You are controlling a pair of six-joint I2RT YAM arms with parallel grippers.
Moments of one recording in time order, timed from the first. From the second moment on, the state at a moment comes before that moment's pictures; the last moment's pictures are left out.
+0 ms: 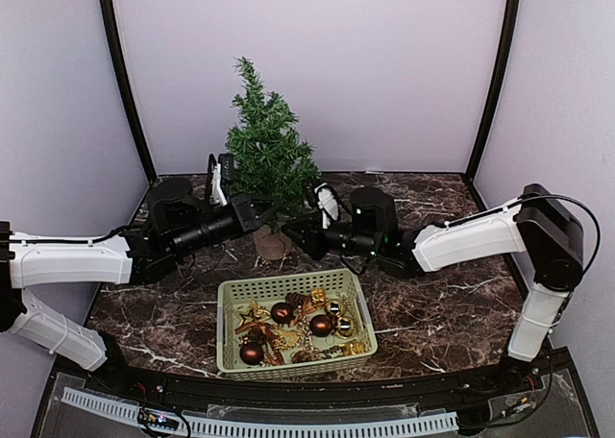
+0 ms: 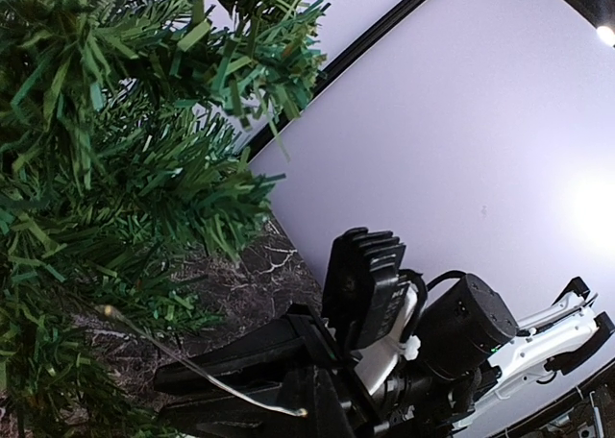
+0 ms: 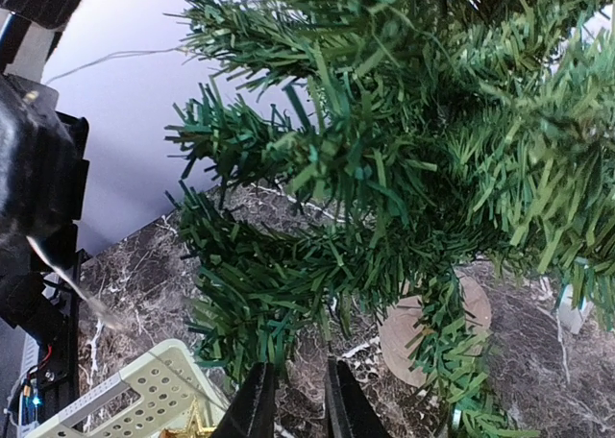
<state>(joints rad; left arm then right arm) -0.83 1.29 0.75 0.49 0.10 -0.80 0.95 1.78 1.03 0.57 -0.19 0.21</state>
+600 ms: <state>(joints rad) -0.83 1.27 0.75 0.48 0.10 -0.79 0.95 1.82 0.97 0.65 -0.16 0.28</state>
